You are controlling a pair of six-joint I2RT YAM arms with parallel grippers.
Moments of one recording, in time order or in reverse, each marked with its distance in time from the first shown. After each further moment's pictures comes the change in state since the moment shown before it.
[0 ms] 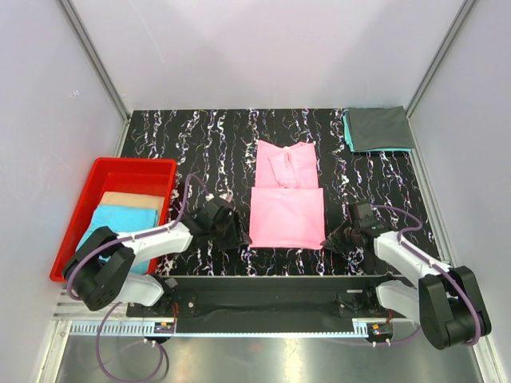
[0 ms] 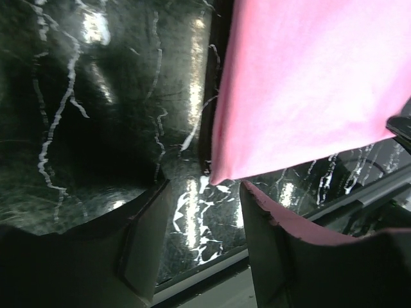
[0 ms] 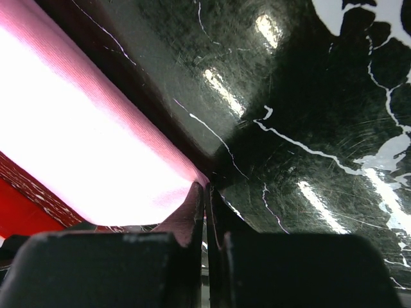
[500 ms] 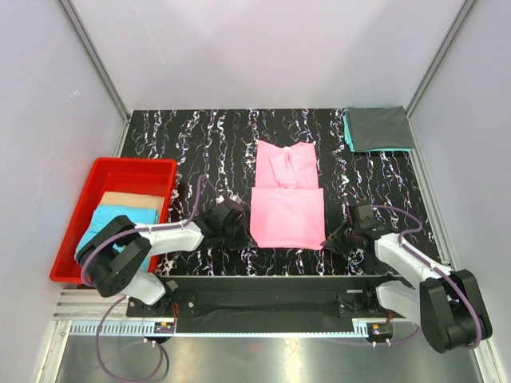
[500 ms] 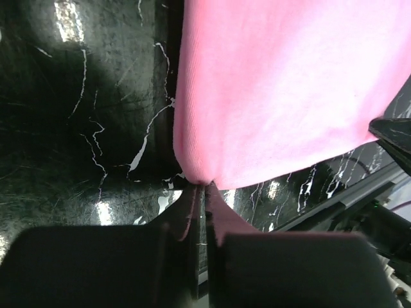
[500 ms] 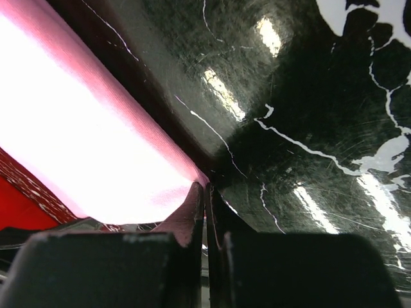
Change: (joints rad) left arm -0.073 0.119 0.018 0.138 0.008 -0.097; right arm 0.000 -0.024 -0.016 0.011 -0.002 -0.016
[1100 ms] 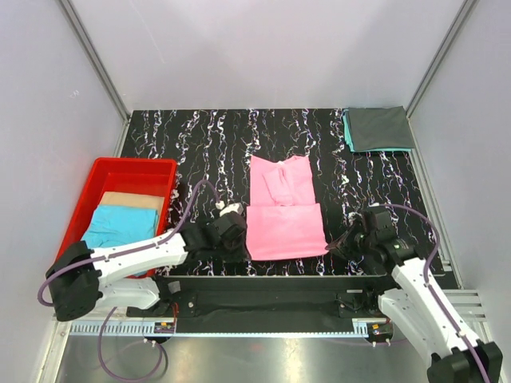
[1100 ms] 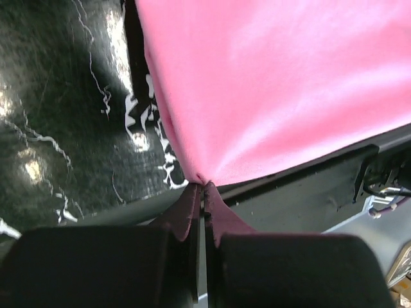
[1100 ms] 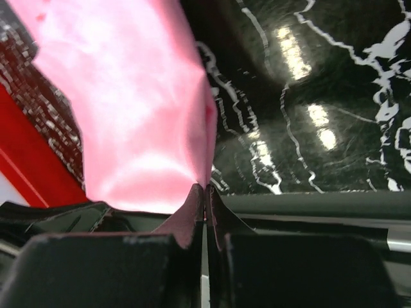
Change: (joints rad) left arm -0.217 -0.280 0.094 -0.442 -0.177 -0.002; right arm 0.002 -0.390 0.085 -0.372 -0.067 -0.115
